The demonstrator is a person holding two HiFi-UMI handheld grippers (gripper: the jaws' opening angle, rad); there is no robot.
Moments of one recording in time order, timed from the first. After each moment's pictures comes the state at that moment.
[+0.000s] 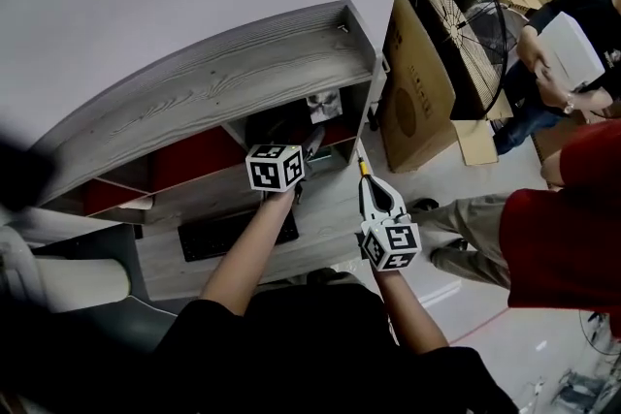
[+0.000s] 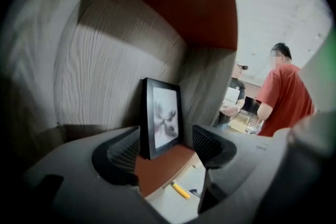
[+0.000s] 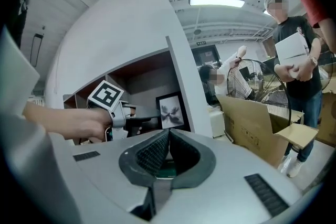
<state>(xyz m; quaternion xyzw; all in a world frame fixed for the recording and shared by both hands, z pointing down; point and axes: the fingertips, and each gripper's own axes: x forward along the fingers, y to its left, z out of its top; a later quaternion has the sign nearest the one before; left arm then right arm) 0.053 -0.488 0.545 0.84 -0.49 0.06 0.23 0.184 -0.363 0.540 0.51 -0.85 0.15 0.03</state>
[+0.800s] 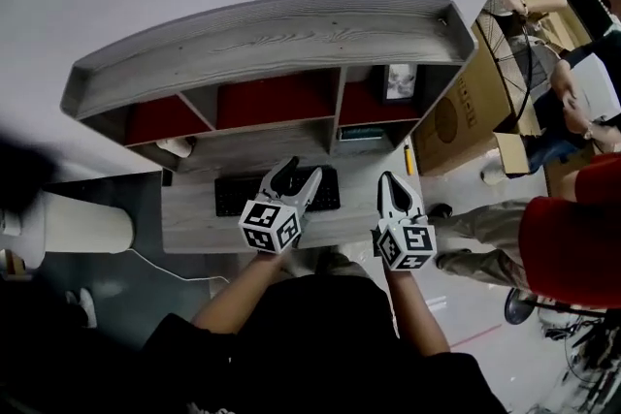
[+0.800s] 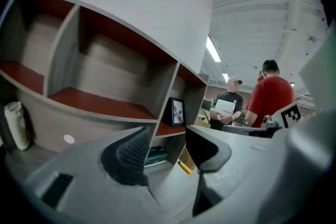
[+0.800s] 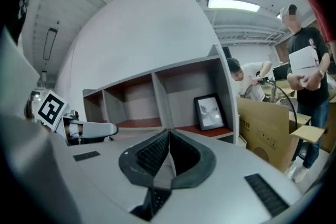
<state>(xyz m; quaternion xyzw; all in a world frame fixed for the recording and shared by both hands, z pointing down) -0.098 -0.252 0.519 0.81 -0.56 -0.01 0.19 0.069 -0.266 0.506 0.48 -0.87 0.12 0.04</state>
